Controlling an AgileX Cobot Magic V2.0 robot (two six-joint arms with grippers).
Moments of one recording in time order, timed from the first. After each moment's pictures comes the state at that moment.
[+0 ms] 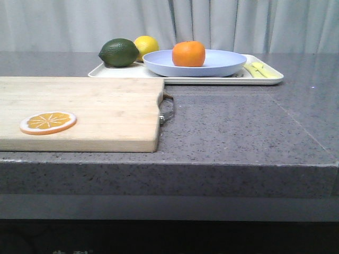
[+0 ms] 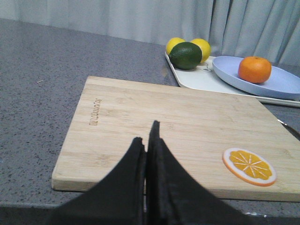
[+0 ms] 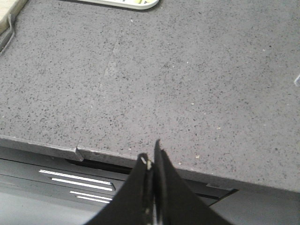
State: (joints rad) left arm -0.12 0.00 -0.11 -0.17 0.28 -0.01; right arm 0.13 0.46 -0.69 0.01 0.91 0.03
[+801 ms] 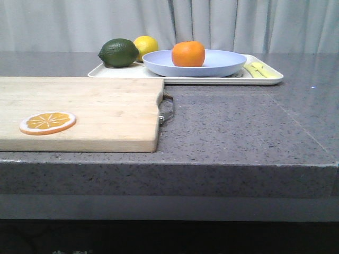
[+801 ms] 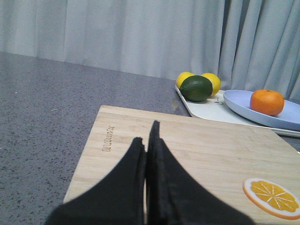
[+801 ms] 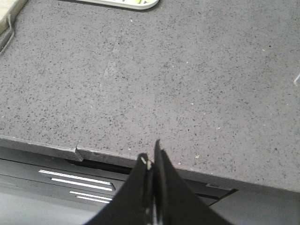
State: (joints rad) left arm -0.12 0.00 0.00 -0.16 0.02 -0.01; right arm 0.13 0.46 -0.69 0.01 0.91 0.03
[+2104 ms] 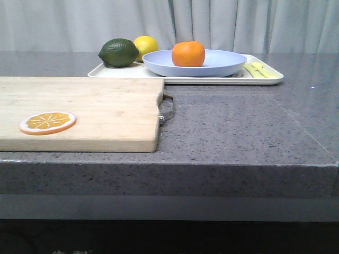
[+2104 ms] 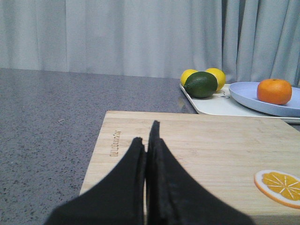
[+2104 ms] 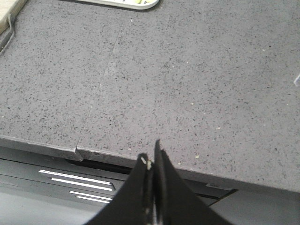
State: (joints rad) left arm -0.12 0.00 0.00 -0.03 0.02 -0.04; right arm 0.13 0.46 -0.69 0.01 0.91 0.03
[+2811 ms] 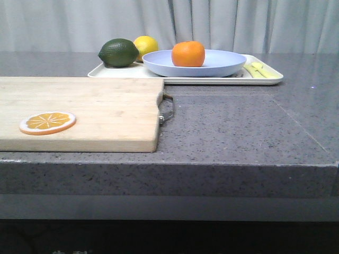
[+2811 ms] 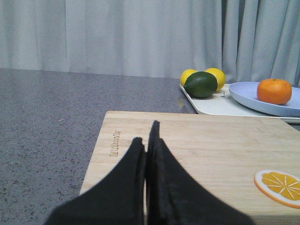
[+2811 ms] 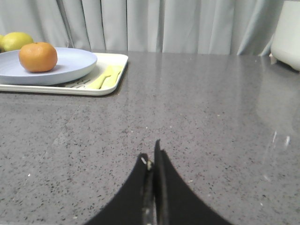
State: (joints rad) left arm -0.12 0.00 0.00 -0.03 0.02 -0.04; right arm -0.03 -0.01 0.01 0.00 0.09 0.02
